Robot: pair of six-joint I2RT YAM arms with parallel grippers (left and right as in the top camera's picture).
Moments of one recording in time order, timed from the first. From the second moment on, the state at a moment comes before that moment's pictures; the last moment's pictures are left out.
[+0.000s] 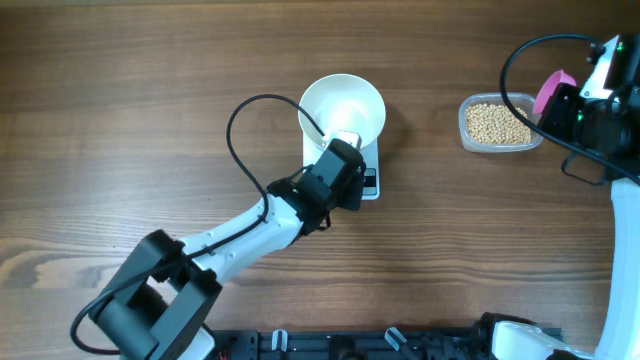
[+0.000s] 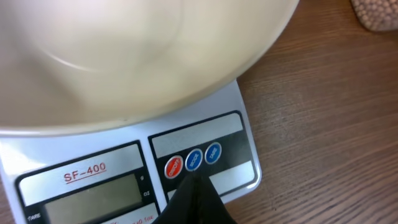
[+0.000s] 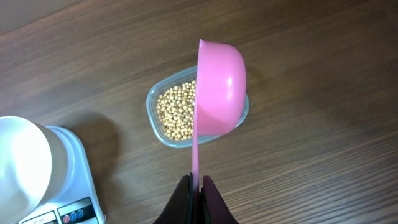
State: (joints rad) left arm -0.75 1.67 0.89 -0.11 -0.06 -0.48; right arm -0.17 1.36 1.57 -1.17 0.04 0.20
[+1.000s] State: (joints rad) left arm -0.75 1.77 0.89 -0.04 -0.09 -0.48; right arm -0.17 1.36 1.57 -1.17 0.04 0.20
